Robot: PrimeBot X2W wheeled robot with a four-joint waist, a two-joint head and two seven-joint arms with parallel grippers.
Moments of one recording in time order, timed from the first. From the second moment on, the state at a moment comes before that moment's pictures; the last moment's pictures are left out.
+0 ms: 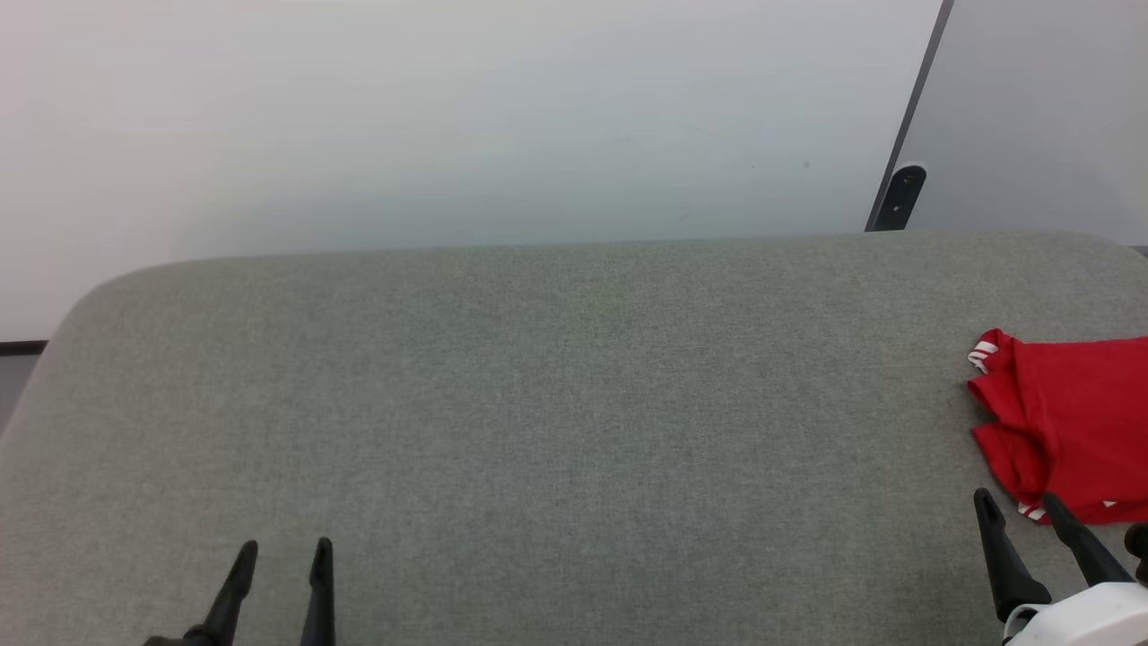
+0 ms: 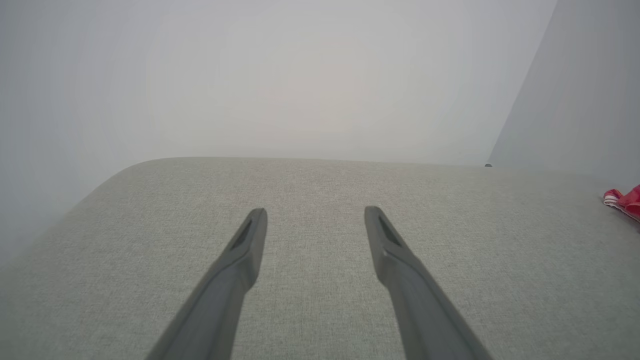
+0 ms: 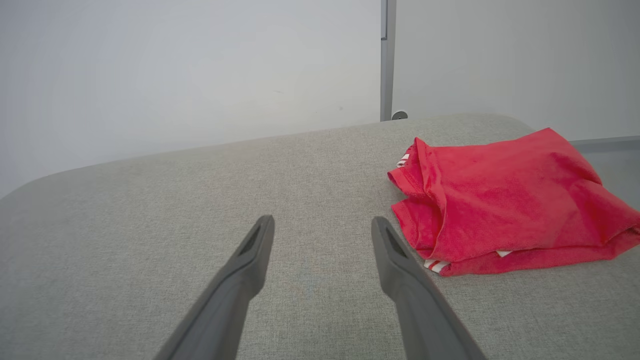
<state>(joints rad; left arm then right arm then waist) 0.22 0.32 -0.12 -0.07 -0.39 0.09 -0.23 0.10 -0.12 -0.13 -0.10 0.31 0.13 0.20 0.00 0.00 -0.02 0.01</state>
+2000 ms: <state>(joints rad) 0.10 0.22 -0.07 0.08 -0.89 0.02 -0.11 0.04 -0.08 -0.12 0.06 0.82 0.13 0.18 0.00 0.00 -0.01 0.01</state>
